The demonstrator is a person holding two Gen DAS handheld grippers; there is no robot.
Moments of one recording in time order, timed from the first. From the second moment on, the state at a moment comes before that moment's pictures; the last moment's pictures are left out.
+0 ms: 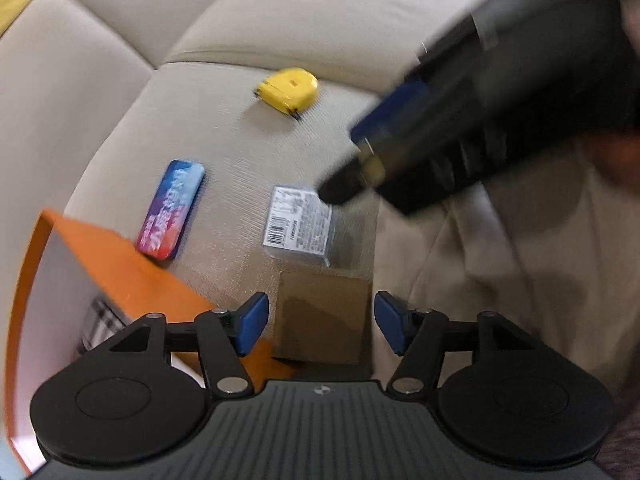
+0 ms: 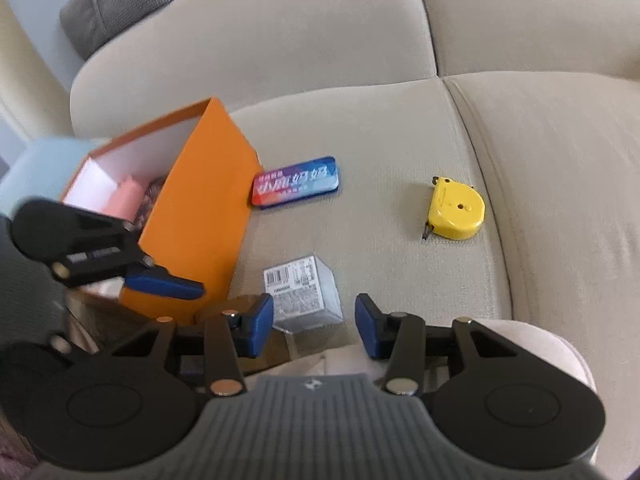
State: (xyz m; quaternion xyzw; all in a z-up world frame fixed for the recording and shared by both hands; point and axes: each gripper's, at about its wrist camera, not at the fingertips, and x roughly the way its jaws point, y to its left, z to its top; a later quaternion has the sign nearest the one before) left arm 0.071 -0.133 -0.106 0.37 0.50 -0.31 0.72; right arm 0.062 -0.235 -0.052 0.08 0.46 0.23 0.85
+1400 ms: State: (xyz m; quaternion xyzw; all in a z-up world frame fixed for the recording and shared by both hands) left arm 0.052 -0.075 0.011 0.16 0.48 -0.22 0.83; right arm 0.078 -0.227 -0.051 0.07 0.48 0.21 0.85
